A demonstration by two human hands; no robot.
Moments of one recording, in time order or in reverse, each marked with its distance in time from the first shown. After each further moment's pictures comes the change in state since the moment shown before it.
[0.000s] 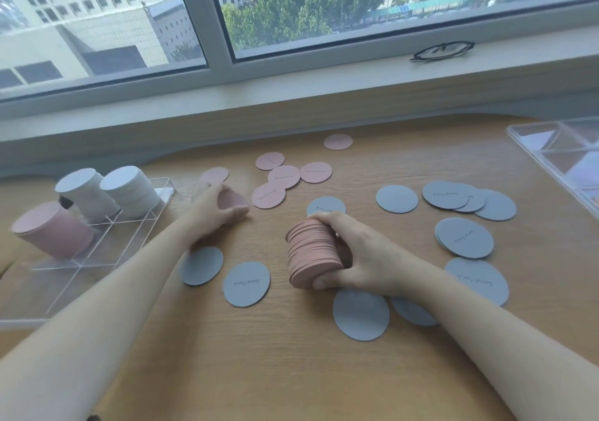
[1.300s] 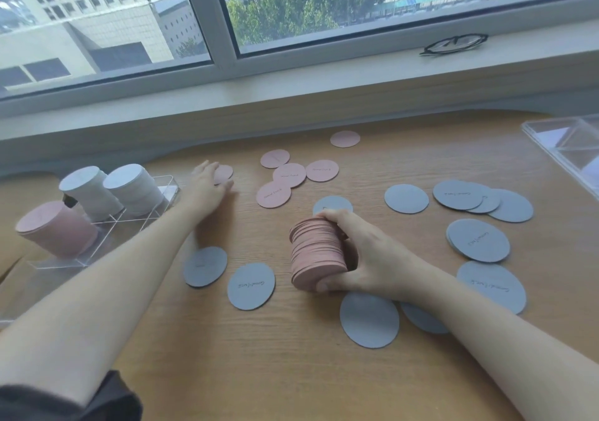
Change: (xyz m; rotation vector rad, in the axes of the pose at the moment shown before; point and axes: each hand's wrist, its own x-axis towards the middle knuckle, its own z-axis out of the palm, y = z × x) left_hand 0.051 -0.020 -0.005 0.114 0.140 -0.070; right_hand 0.002 -0.001 0.005 0.047 0.037 0.004
